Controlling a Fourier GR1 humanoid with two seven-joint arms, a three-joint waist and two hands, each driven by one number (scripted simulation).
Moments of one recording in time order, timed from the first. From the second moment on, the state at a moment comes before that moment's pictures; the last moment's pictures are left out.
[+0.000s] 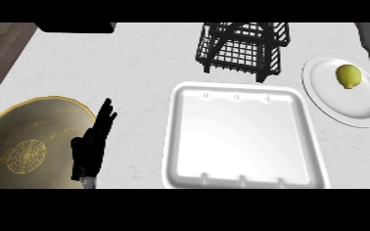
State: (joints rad) left arm 0.04 0.13 -0.17 -1.45 0.00 0.23 0.00; right arm -1.09 -0.48 -0.04 -1.06 0.57 0.25 0.41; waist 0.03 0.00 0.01
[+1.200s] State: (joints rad) left arm 0.05 0.13 -0.16 -1.47 -0.02 0.23 0.03; right arm -1.17 -0.30 -0.34 -0.62 0.38 -0.02 0.19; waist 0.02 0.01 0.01
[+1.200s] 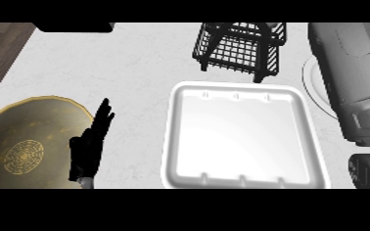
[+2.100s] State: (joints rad) left arm 0.08 0.13 -0.14 -1.48 -0.02 0.24 0.02; right arm -1.02 -0.74 -0.63 -0.65 0.21 -0.01 0.17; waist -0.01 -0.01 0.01
